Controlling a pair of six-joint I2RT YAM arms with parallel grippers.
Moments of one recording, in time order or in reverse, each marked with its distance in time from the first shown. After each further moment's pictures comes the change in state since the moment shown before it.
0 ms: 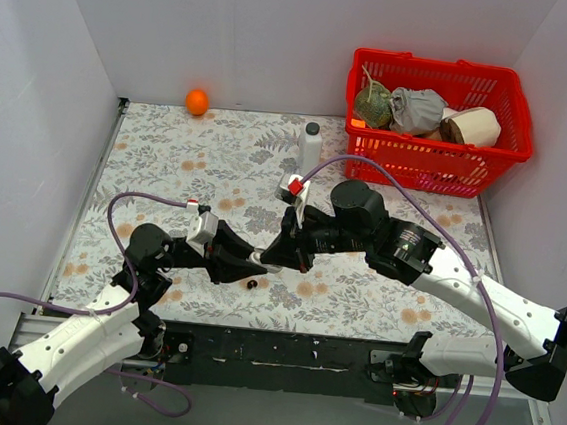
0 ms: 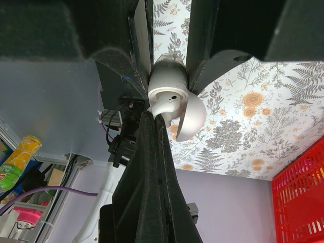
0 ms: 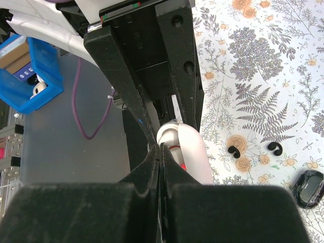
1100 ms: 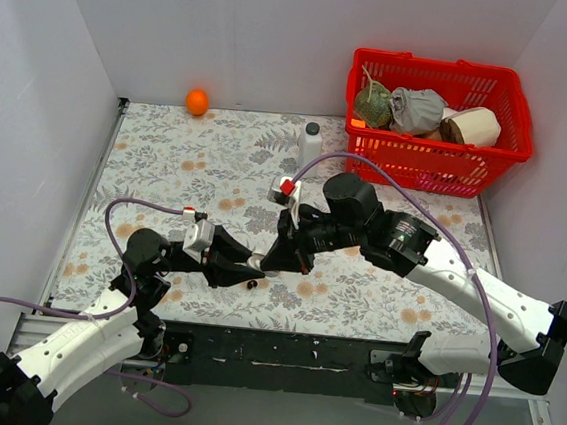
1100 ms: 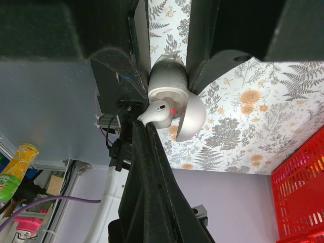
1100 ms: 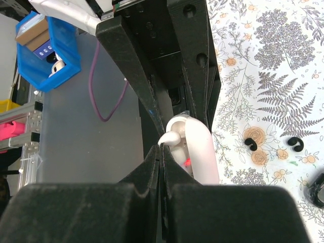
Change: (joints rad) left arm 0.000 -0.038 -0.032 0.012 0.018 0.038; right arm -0.014 0.049 0.071 -0.101 -0.118 -0.034
